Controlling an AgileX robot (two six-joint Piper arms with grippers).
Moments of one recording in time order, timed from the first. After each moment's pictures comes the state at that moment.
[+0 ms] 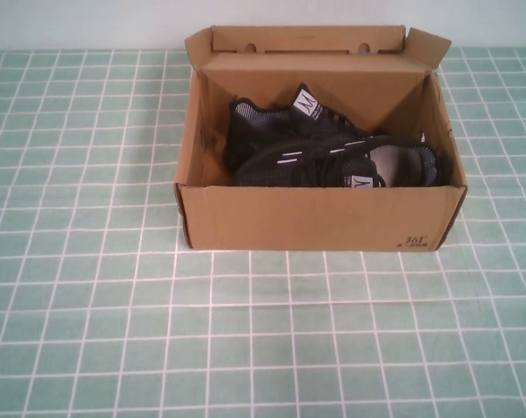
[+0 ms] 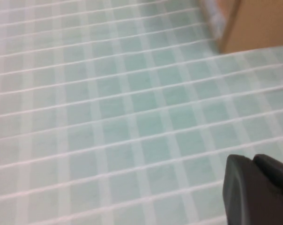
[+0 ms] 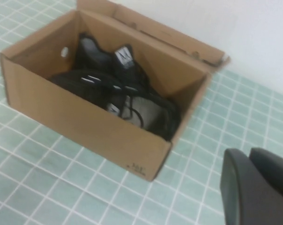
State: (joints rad) right arm 0.60 0.59 -1.00 -0.27 0.91 0.11; left arm -0.12 0.24 -0.65 -0.07 1.08 0.06
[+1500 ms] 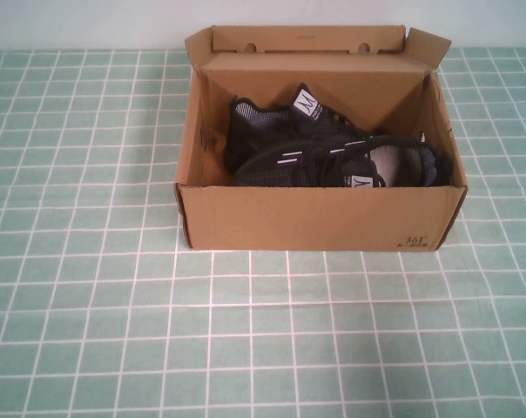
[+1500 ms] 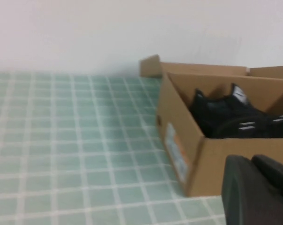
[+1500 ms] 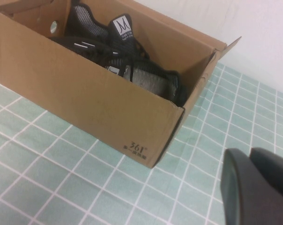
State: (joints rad) right arm 0.60 0.36 -0.42 -0.54 0.48 0.34; left arm -0.12 0.24 -0.48 -0.32 0.51 0.11
